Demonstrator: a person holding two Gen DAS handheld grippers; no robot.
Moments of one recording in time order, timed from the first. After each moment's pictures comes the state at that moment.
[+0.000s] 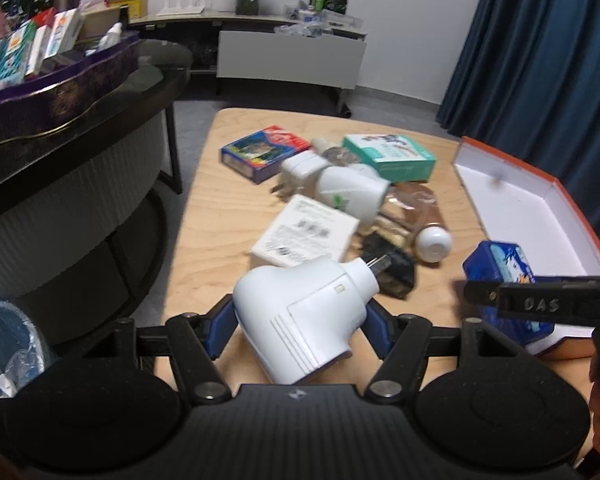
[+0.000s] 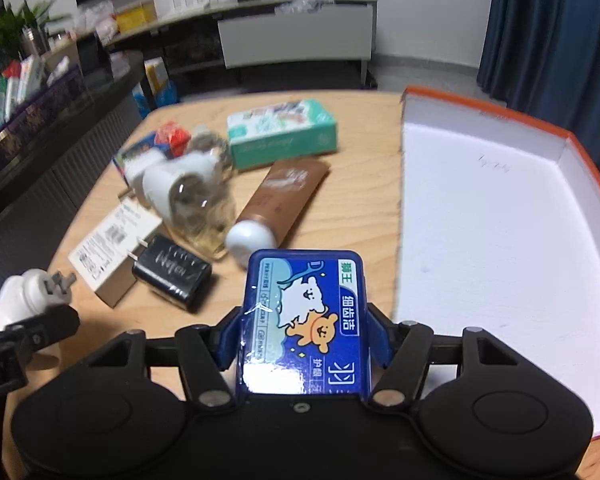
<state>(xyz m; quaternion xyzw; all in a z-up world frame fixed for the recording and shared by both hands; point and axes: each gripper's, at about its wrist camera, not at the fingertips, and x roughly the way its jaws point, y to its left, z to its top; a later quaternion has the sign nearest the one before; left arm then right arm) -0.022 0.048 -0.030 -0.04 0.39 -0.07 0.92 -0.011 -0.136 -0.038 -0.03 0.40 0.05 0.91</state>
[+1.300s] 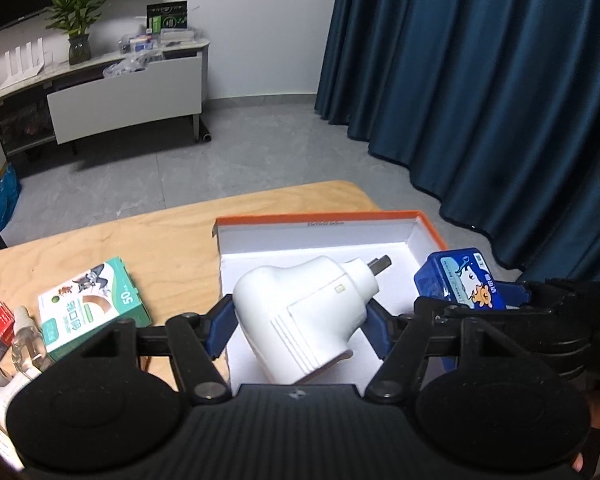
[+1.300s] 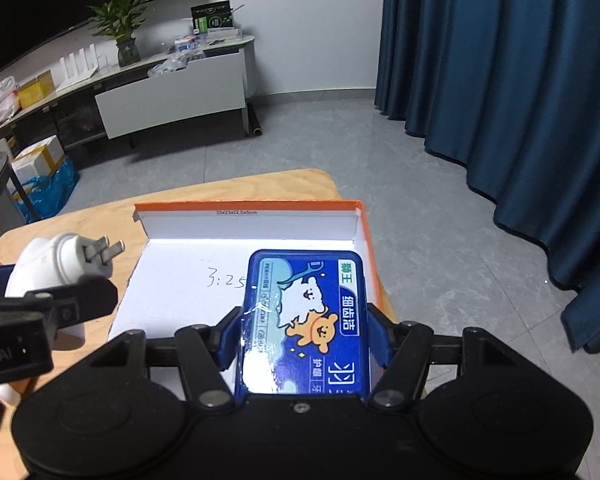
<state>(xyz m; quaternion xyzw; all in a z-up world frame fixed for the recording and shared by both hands) 0.108 -0.193 0.009 0.03 0.37 -0.22 0.90 0.085 -0.344 0.010 -0.01 0.37 -0.06 0.93</state>
